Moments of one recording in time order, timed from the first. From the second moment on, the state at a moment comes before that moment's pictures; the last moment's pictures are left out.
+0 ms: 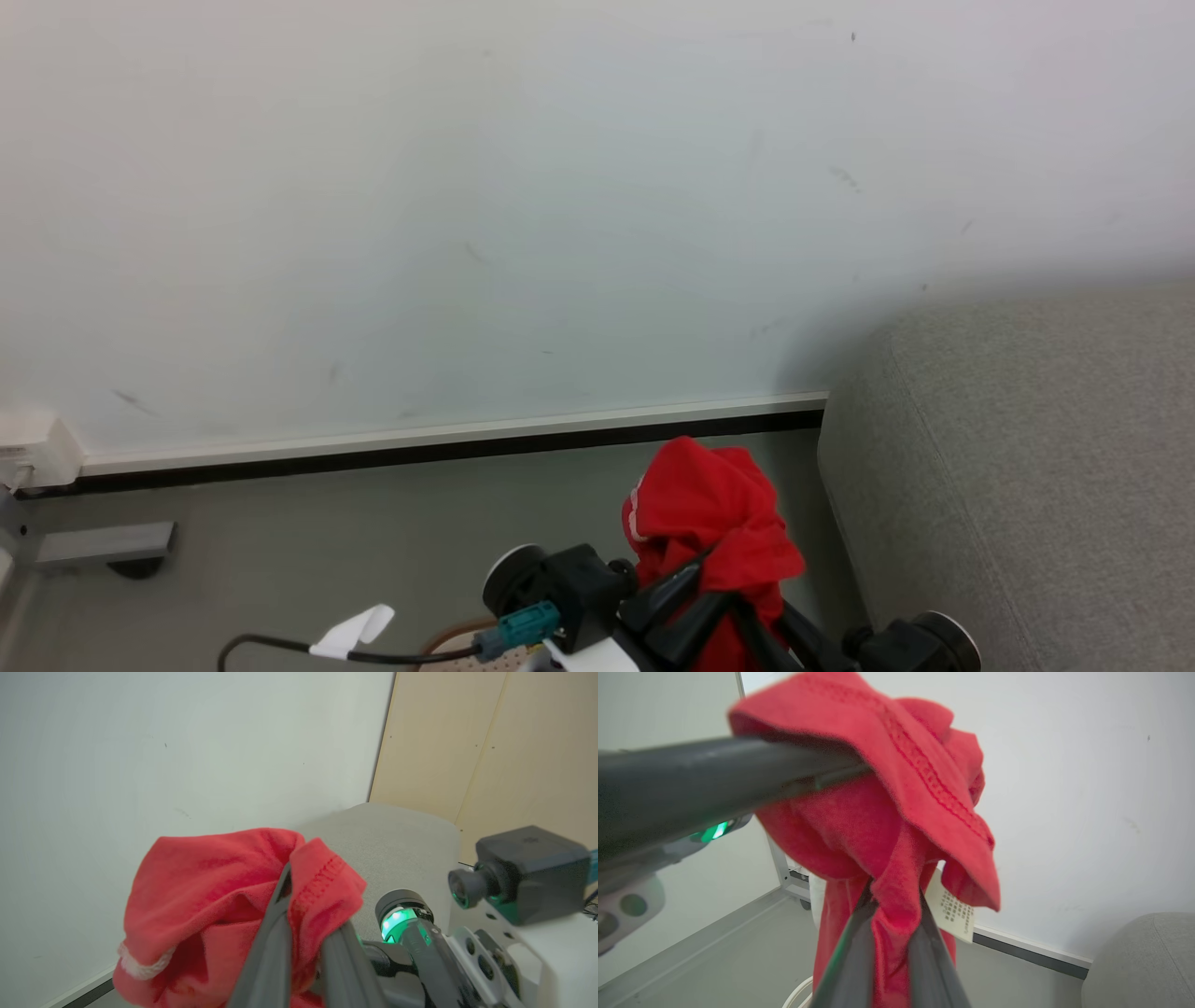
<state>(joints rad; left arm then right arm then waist) -0.30 0.12 -0.75 0.11 -0.40 -0.13 -0.12 -0.15 -0.11 0.59 0.27 0.34 0.13 -0.26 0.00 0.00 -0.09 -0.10</state>
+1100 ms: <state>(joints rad) -0.32 0.11 -0.76 0.24 -0.39 -0.07 -0.22 -0.13 -0.21 0.31 0.16 0.34 0.13 -0.26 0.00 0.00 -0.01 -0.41</state>
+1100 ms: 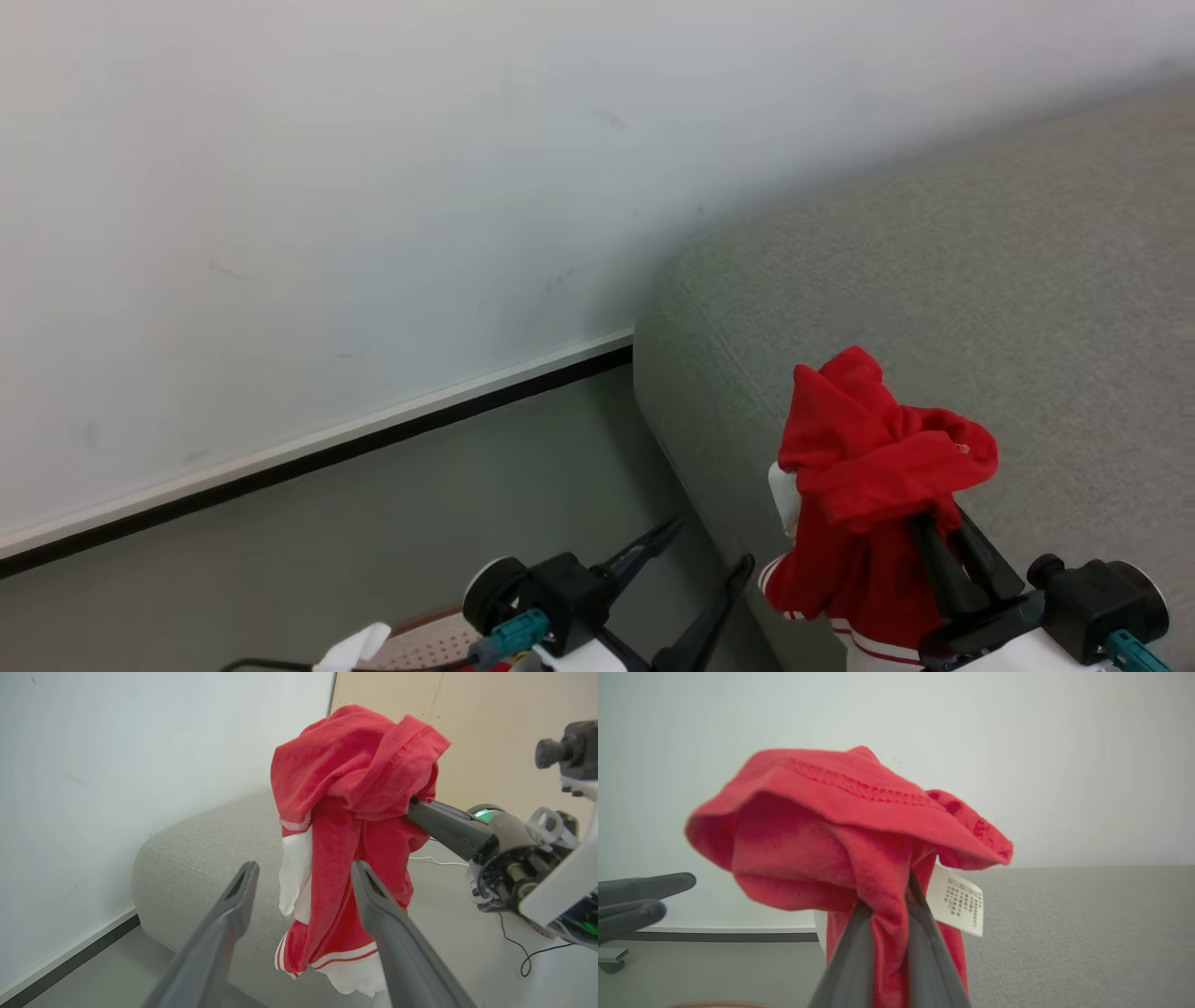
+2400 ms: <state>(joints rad) -0.74 0.14 -0.79 0.28 -0.28 -0.10 -0.18 -1.00 -0.55 0.06 0.43 0.35 0.13 -0.22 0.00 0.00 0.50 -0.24</state>
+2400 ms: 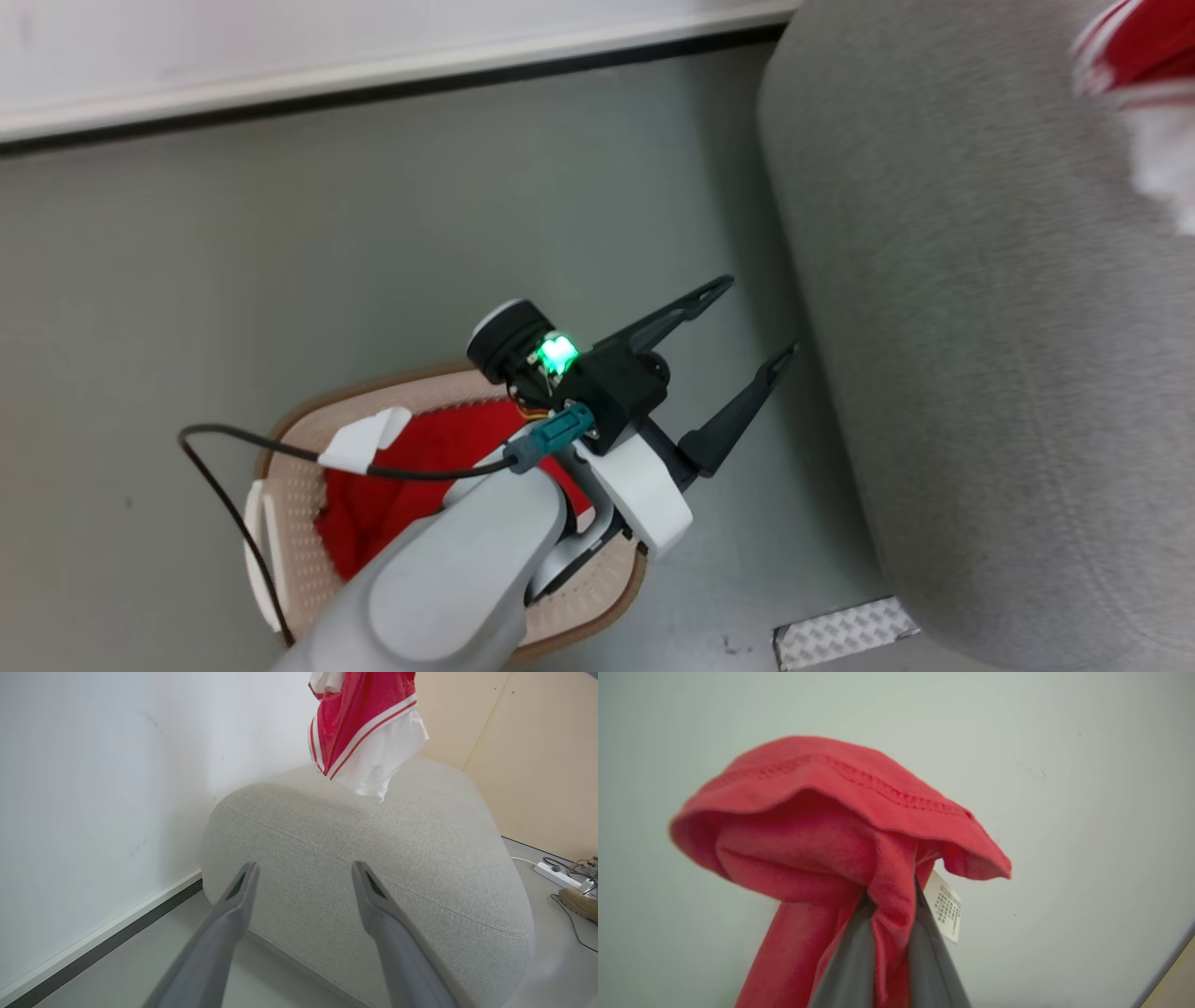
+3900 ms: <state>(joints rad) -0.63 0.18 -0.77 0.29 -0.35 -0.03 -0.21 -0.94 -0.54 0.06 1.06 0.23 0.13 -0.26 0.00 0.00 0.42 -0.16</state>
